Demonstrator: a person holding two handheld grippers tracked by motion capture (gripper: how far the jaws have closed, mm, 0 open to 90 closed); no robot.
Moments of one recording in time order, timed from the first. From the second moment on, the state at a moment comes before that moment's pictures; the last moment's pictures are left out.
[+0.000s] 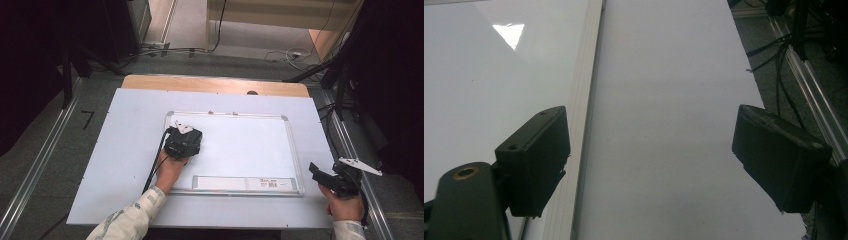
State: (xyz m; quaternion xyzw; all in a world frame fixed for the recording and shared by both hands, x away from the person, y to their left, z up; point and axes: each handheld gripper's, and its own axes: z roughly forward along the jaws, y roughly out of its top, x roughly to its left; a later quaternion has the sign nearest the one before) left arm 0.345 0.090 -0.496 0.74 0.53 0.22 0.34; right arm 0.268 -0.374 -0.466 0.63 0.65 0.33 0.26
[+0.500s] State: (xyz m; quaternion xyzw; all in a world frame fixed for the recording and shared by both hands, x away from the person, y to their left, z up) left arm 0.363 0.099 -0.495 0.73 0.54 0.22 0.34; right arm 0.268 -0.374 -0.467 0.63 0.65 0.33 0.25
